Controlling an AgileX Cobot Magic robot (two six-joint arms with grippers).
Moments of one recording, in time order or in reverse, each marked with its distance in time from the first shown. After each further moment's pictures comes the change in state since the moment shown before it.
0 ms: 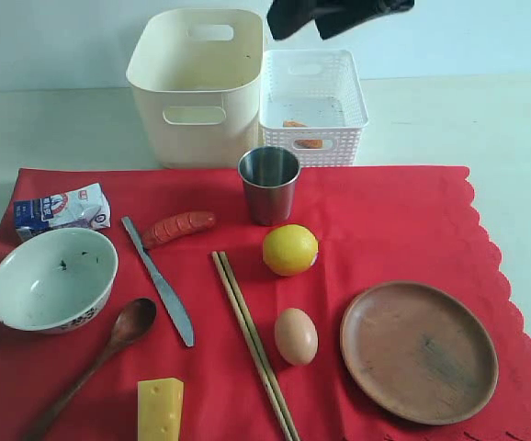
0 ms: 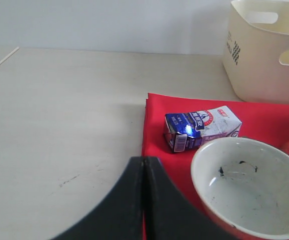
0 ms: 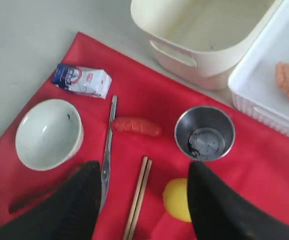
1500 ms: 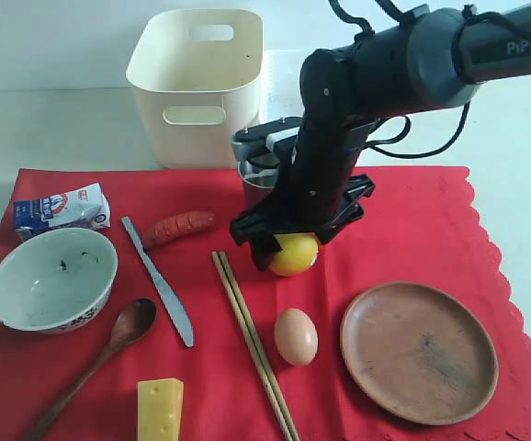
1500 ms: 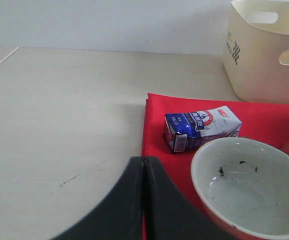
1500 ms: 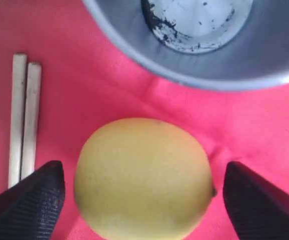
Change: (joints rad) left arm 0.000 0.000 0.000 0.000 0.000 0.000; right arm 0.151 0.471 0.152 -0.282 -0.171 0.222
